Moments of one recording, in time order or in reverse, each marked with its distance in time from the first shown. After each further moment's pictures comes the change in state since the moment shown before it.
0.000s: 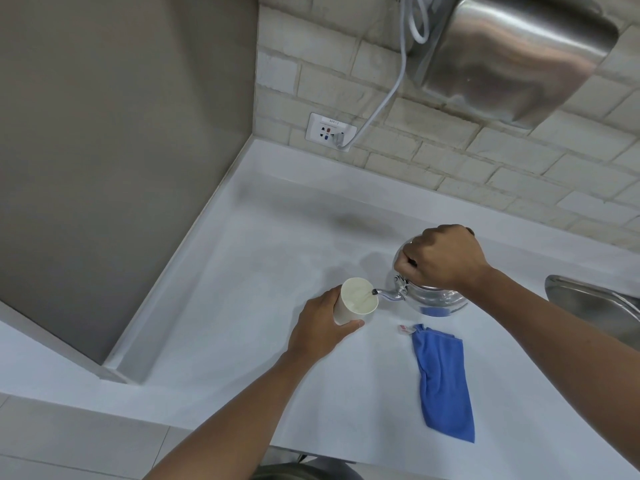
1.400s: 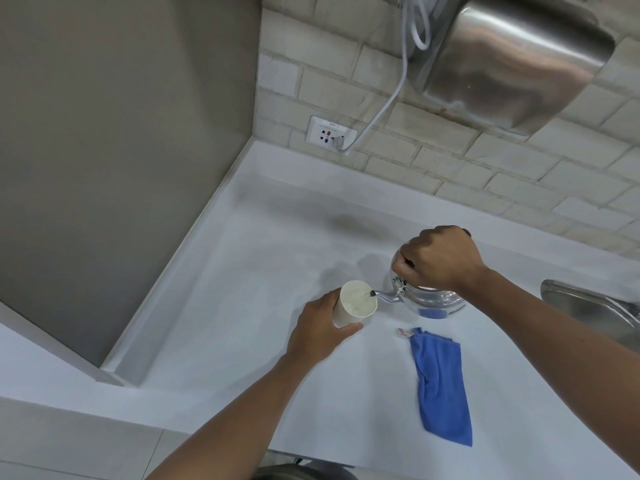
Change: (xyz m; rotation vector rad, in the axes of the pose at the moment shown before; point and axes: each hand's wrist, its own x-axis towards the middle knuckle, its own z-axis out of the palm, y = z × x) left_hand -0.002 0.005 -0.004 -0.022 -0.001 -0.009; right_hand 0.006 0.000 -0.003 0.025 -0.008 -0.026
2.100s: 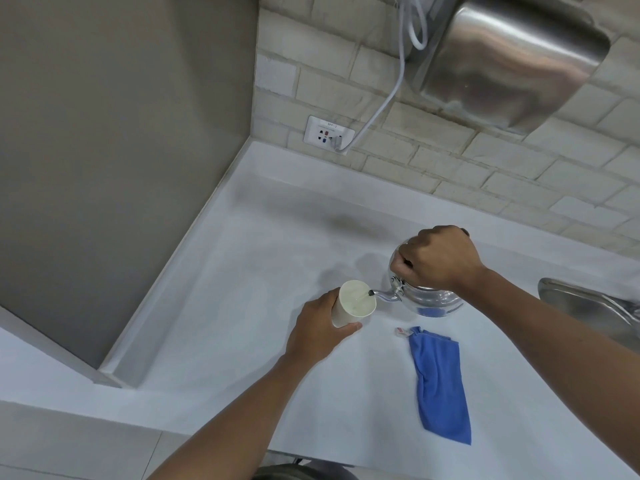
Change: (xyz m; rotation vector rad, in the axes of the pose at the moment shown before) left_hand 0.000 0.001 -0.001 0.002 0.003 0.004; right_hand -0.001 -0.002 -0.001 -0.025 -0.008 0.031
